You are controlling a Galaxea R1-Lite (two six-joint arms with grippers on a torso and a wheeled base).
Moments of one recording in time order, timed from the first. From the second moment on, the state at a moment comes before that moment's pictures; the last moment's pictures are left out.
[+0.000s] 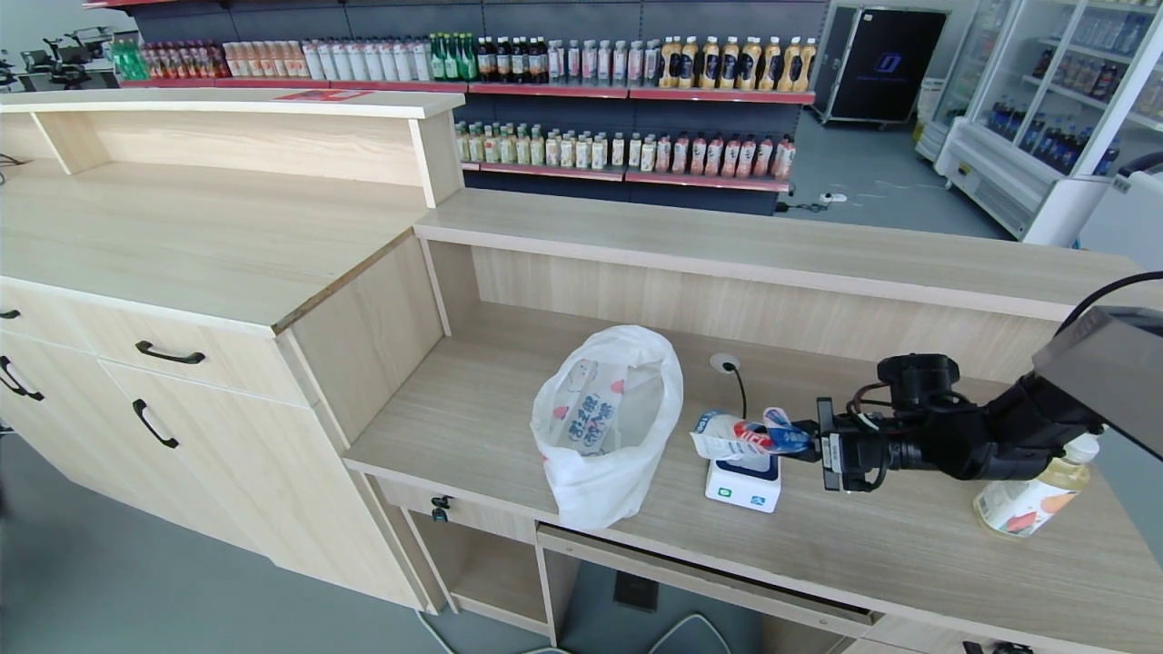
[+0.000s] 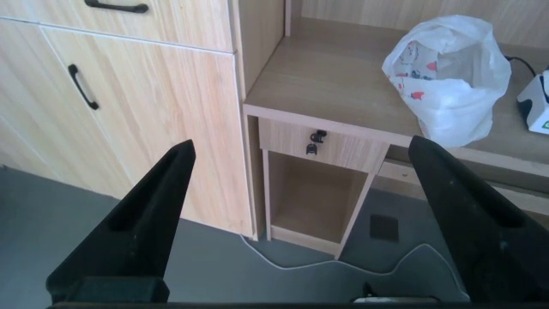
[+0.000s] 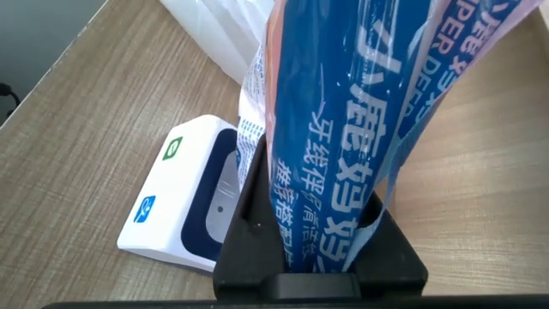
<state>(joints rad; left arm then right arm) 0.00 0.00 0.00 0.00 0.00 0.00 -0.02 2.33 -1.12 -0.53 1.06 -1.69</state>
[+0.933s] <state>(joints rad) 0.00 0.00 0.00 0.00 0.00 0.00 -0.24 1.97 -1.03 -0.53 0.97 -1.05</state>
